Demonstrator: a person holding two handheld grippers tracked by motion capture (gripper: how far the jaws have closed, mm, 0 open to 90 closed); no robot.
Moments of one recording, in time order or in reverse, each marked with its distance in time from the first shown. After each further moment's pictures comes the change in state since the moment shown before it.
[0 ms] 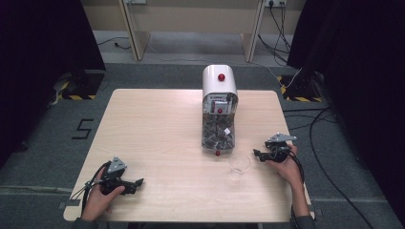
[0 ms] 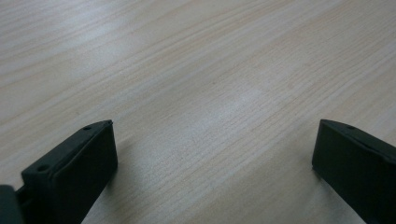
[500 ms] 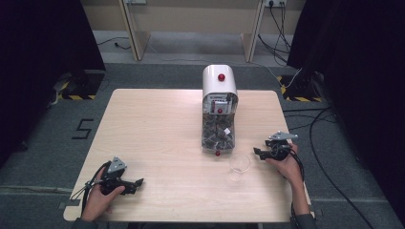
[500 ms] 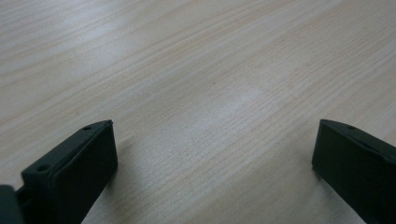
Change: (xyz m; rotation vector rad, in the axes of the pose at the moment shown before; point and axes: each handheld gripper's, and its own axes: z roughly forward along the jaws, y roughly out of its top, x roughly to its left) left arm 0.000 0.000 0.000 0.000 0.000 0.000; right arm -0.003 0.006 -0.002 -0.021 0.012 0.029
